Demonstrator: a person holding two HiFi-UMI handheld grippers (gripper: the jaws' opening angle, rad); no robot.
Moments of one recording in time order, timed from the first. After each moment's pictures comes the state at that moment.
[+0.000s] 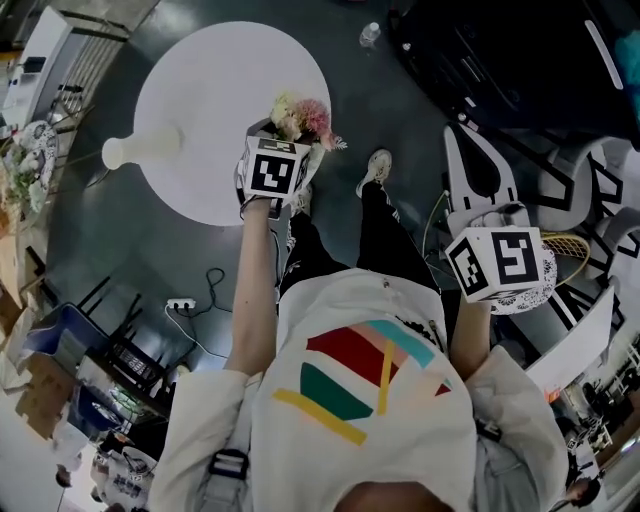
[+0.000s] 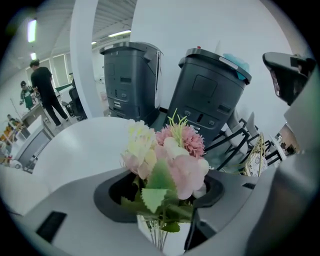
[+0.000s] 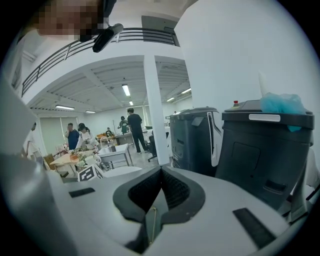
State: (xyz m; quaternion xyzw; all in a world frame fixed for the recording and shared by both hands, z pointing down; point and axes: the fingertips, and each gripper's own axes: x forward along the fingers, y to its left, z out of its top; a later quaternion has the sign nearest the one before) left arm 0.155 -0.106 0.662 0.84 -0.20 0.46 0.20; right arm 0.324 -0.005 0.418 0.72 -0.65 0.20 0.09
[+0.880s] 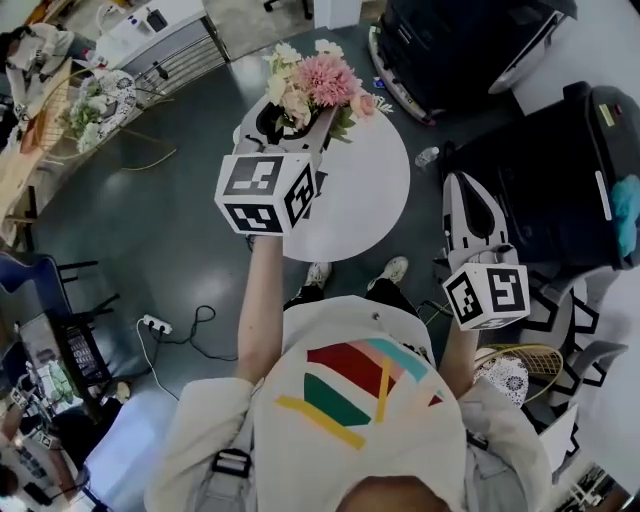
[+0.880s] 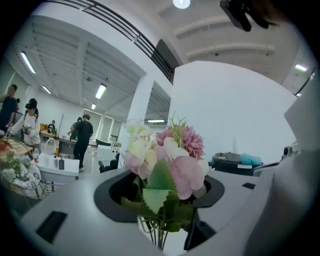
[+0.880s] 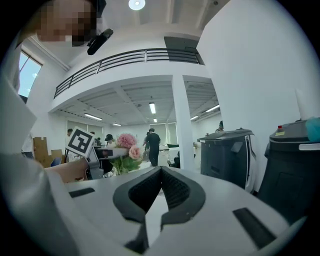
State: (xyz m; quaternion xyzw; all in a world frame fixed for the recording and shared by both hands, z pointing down) left arm 0.013 -0.243 0.321 0.91 -0.41 0.02 0.10; right arm 0.175 -0.093 0.316 0.65 -0.75 0.09 0.03
